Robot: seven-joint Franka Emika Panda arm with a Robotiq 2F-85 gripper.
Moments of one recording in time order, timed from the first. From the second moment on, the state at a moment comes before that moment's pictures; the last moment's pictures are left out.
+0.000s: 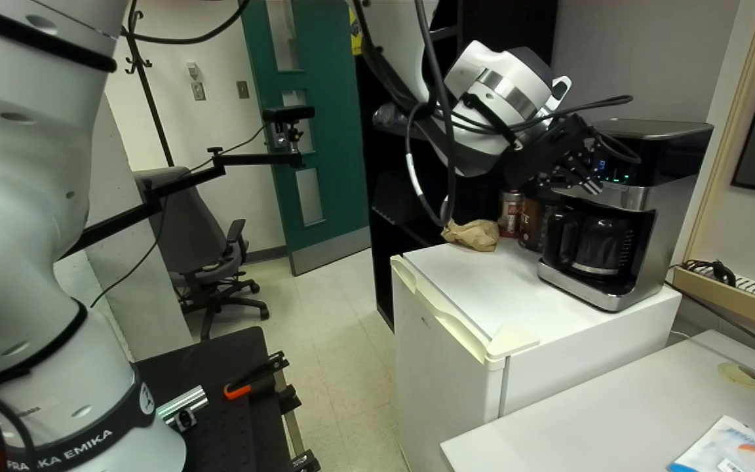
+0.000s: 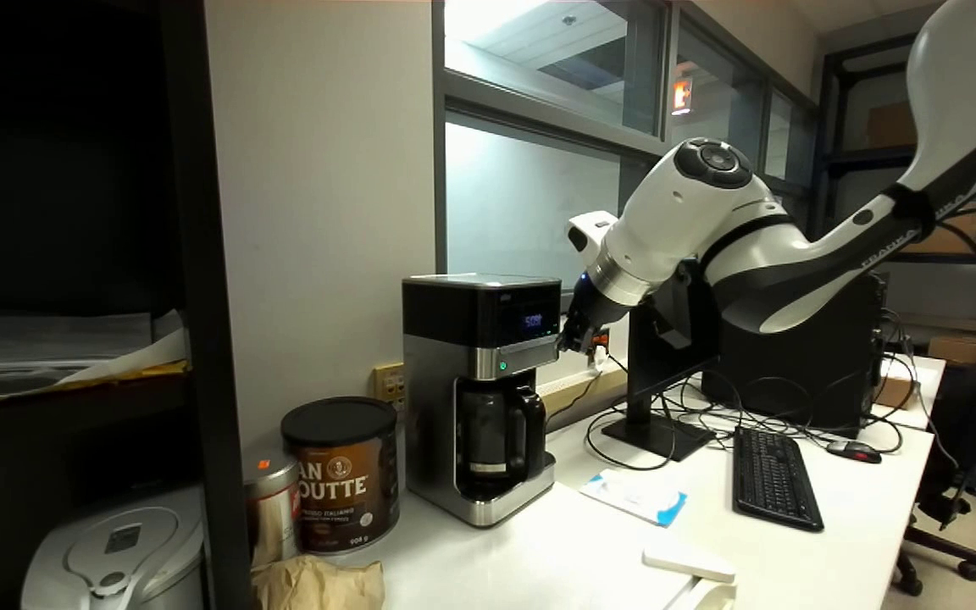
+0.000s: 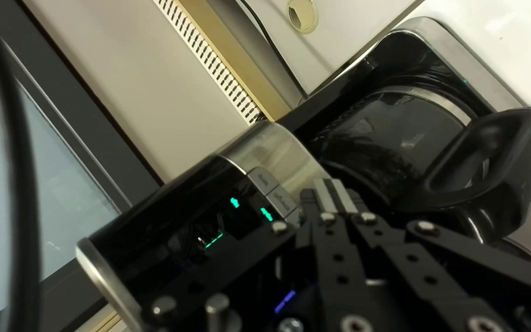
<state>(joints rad) -0.05 0.54 0.12 -1.66 -1.32 2.75 0.43</state>
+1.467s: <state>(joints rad) -0.05 0.61 0.11 -1.58 -1.32 2.74 0.43</state>
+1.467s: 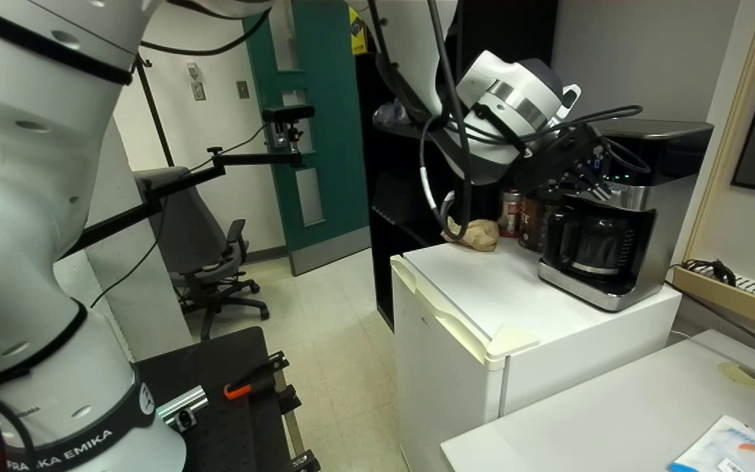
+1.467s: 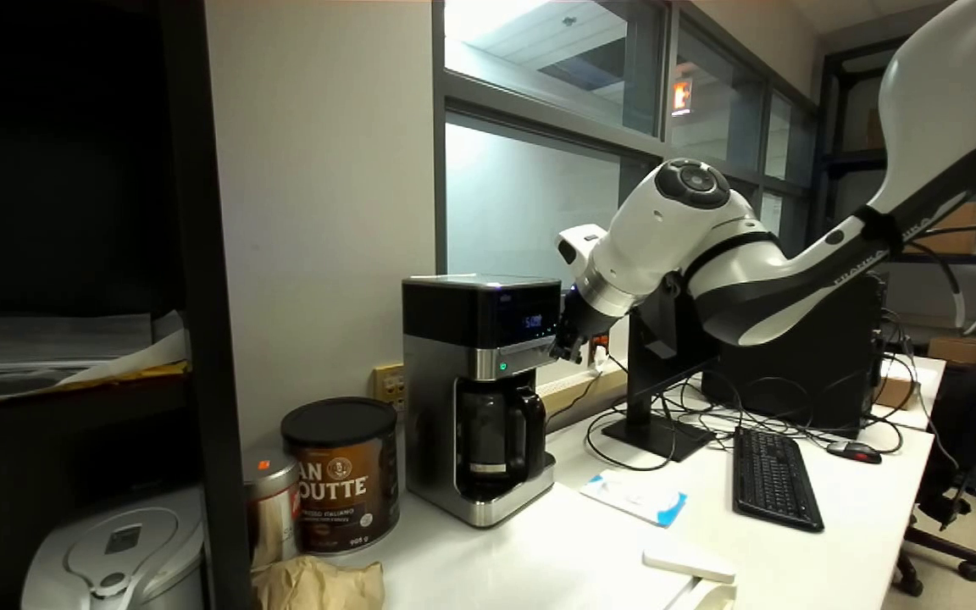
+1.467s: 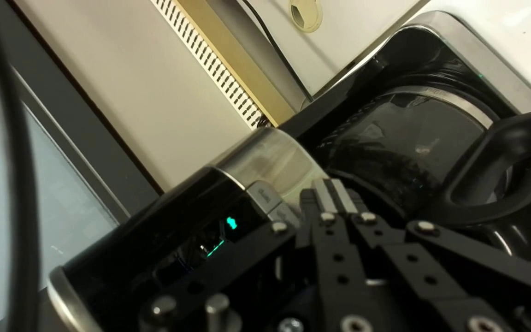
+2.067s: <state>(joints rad) -0.05 0.61 0.11 -1.61 -1.32 2.75 0.43</state>
